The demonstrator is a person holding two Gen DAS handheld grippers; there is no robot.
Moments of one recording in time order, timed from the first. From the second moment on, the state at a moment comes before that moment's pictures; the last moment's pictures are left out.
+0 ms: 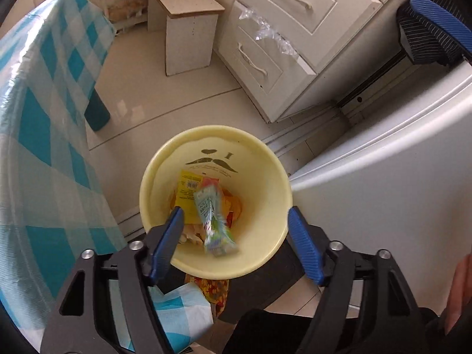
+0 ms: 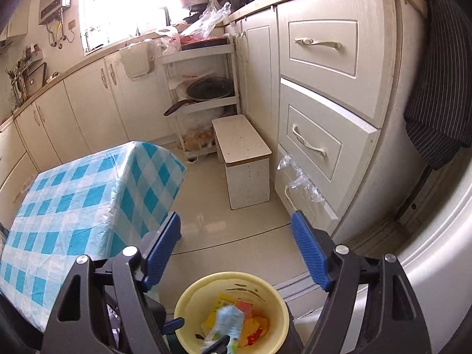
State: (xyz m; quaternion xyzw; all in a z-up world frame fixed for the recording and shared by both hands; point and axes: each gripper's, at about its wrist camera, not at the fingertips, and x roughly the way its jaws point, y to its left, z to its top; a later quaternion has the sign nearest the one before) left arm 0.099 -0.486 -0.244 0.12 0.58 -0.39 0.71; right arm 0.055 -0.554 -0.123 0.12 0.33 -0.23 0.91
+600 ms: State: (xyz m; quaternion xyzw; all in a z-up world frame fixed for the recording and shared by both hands) left arm 0.069 -0.310 -0.100 0.16 0.42 -0.34 0.82; right arm -0.003 -0.451 -0.071 0.08 0.22 -0.24 0.94
